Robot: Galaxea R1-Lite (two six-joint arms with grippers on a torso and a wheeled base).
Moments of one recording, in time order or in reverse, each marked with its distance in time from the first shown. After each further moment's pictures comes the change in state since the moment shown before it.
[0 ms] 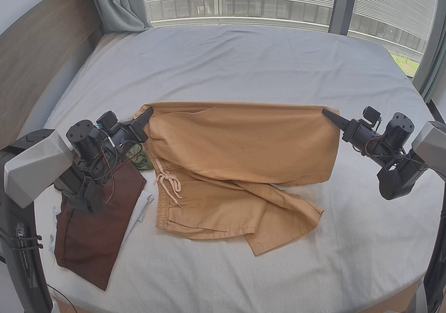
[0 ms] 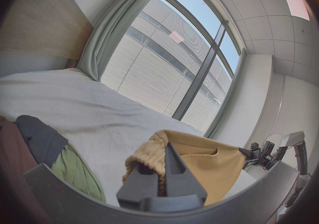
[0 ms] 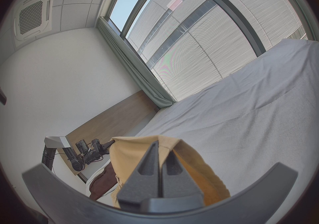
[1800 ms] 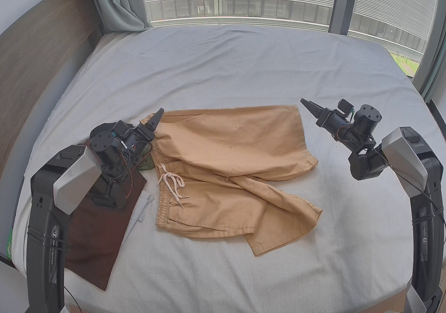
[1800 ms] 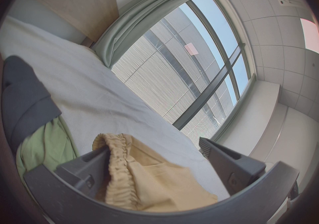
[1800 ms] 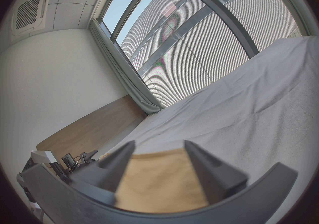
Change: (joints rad) left arm 0.022 0.350 -0.440 0.009 0.031 -0.259; right arm 0.037 0.336 -0.627 0.281 -0.133 -0.020
